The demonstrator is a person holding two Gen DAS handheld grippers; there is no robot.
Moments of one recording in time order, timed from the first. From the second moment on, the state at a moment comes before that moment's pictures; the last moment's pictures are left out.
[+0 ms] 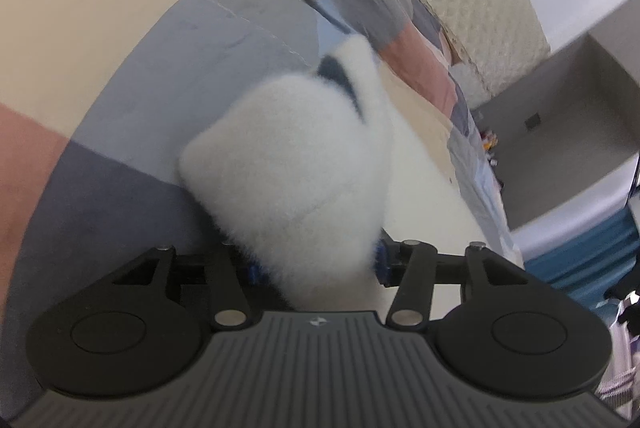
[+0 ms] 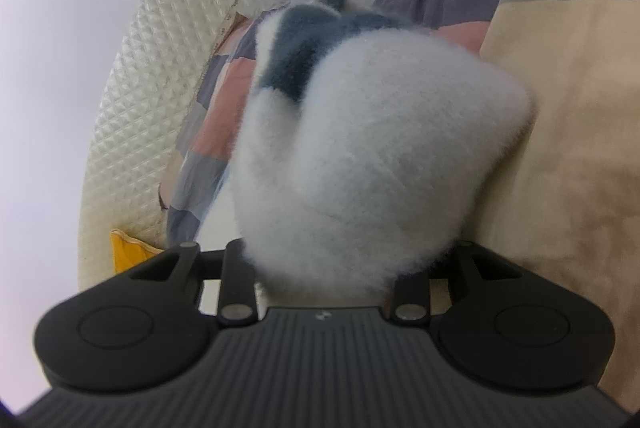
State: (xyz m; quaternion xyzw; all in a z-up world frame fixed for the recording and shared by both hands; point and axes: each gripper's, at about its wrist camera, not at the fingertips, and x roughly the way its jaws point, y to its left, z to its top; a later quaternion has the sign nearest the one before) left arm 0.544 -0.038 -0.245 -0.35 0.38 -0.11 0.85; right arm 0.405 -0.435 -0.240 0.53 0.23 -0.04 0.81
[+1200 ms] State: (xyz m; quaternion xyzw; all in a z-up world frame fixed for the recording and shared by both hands) left arm 0.231 -0.049 0.072 -0.11 0.31 -0.17 0.93; right arm 0.189 -0.307 0.030 0.20 0.20 0.01 0.96
